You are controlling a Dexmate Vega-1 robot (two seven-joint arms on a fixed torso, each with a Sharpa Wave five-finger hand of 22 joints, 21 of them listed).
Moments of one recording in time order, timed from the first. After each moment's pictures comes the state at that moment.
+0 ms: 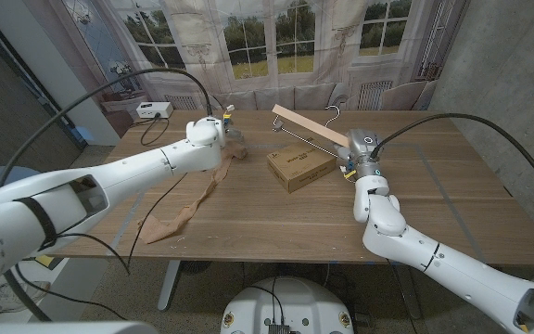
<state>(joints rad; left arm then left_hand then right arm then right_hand) 0.17 0.66 1.19 -1.59 0.51 1.00 -0.28 0.46 -0.14 0.43 -0.13 0.25 0.05 -0.21 0.20 0.19 0.02 -0.01 0.26 0.24 0.10 0.04 0.20 0.19 0.26 0.21 0.27 0.19 -0.86 -0.68 -0.81 -1.92 -0.79 -0.90 -0.35 0.79 0.10 0.08 0.14 0.35 1.10 -0.04 0.89 0.62 1.15 -0.15 1.55 1.23 1.18 -0.21 1.57 1.24 0.83 -0.10 1.31 0.47</state>
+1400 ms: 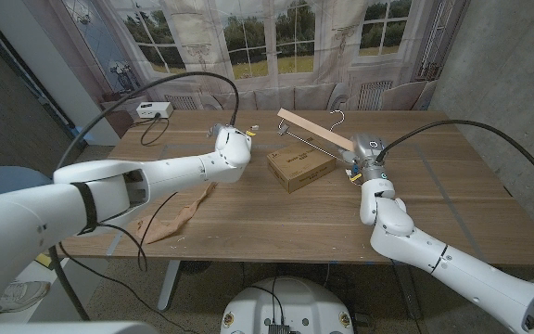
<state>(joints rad) 0.08 0.46 1.45 -1.28 0.82 1.01 -0.48 0.53 -0.12 0.39 -0.13 0.28 0.03 -0.22 0.20 0.19 0.07 -0.02 0.28 0.25 0.14 -0.01 0.22 0.21 0.32 0.19 0.26 0.19 -0.88 -0.70 -0.77 -1.89 -0.73 -0.84 -0.38 0.79 0.10 0.08 0.14 0.34 1.09 -0.03 0.91 0.60 1.15 -0.15 1.56 1.23 1.18 -0.21 1.57 1.24 0.81 -0.09 1.35 0.44</state>
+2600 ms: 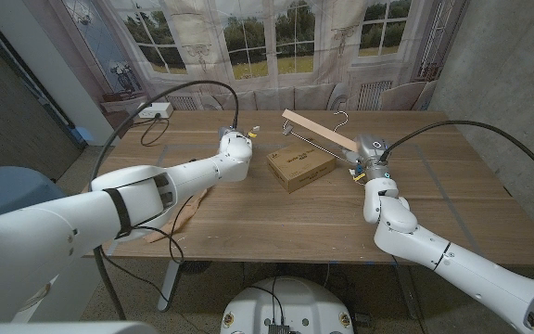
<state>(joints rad) 0.14 0.27 1.30 -0.92 0.62 0.81 -0.19 1.01 0.01 0.49 -0.18 0.17 0.62 -0.05 0.33 0.20 0.50 -0.01 0.39 0.28 0.51 0.12 0.33 0.25 0.89 -0.11 0.43 0.20 -0.87 -0.71 -0.76 -1.86 -0.69 -0.82 -0.39 0.79 0.10 0.08 0.14 0.33 1.09 -0.03 0.92 0.58 1.14 -0.15 1.55 1.23 1.18 -0.21 1.57 1.24 0.81 -0.09 1.38 0.41</state>
